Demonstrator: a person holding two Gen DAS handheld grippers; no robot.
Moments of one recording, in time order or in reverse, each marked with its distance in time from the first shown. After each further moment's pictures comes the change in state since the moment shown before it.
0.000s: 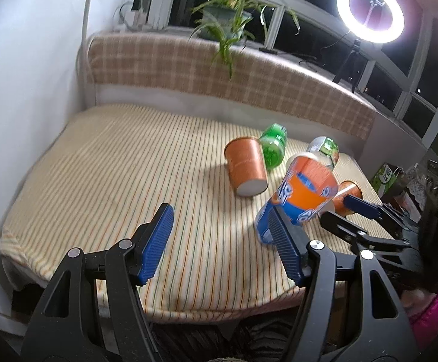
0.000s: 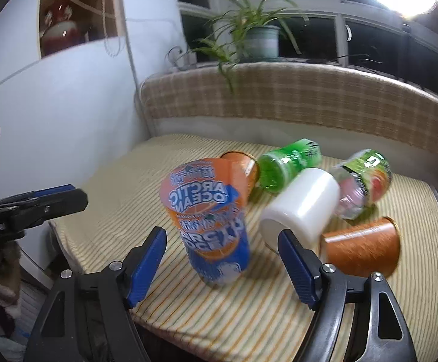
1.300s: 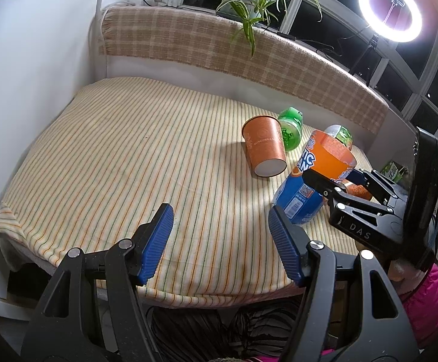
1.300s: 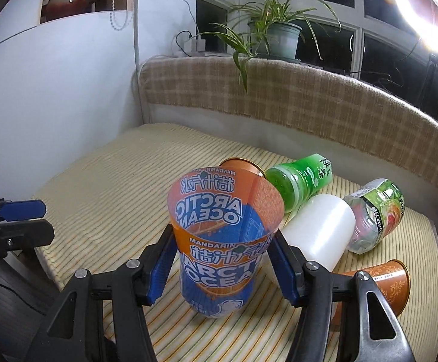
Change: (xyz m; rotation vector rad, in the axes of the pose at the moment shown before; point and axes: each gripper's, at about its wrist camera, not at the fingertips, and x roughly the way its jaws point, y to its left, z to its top) left arm 0.016 0.026 -0.013 -0.079 0.110 0.009; right arm 0.061 0.028 0.021 -0.169 0.052 -0.071
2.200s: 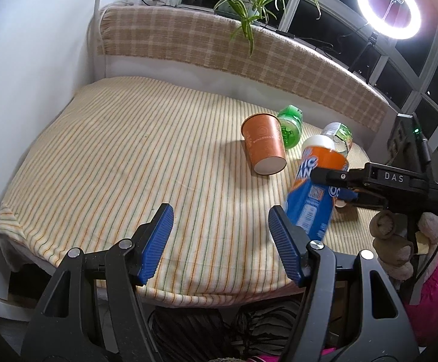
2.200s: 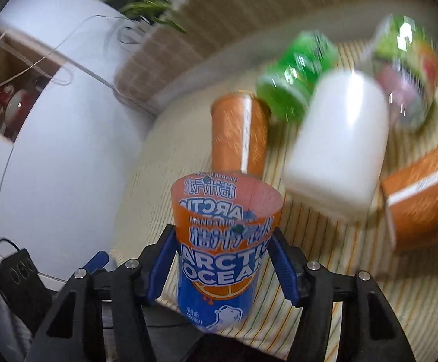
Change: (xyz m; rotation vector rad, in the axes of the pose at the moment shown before) left arm -0.001 -0.001 0.000 0.010 0.006 -0.002; right arm 0.033 -0.060 -0.005 0.542 0.264 0.385
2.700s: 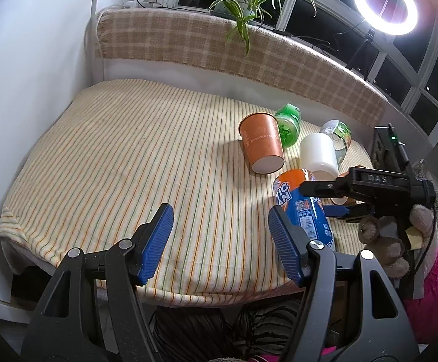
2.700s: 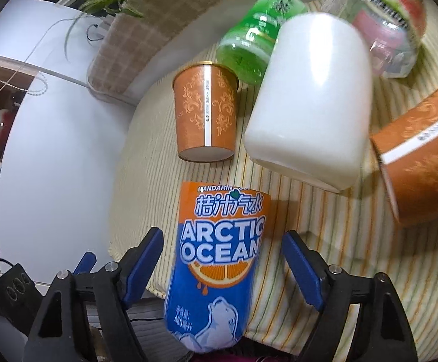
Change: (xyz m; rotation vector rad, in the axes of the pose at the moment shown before) left arm -0.002 -0.001 0.000 0.015 0.000 0.008; right arm 0.034 -0.042 -0.004 0.208 0.183 0.033
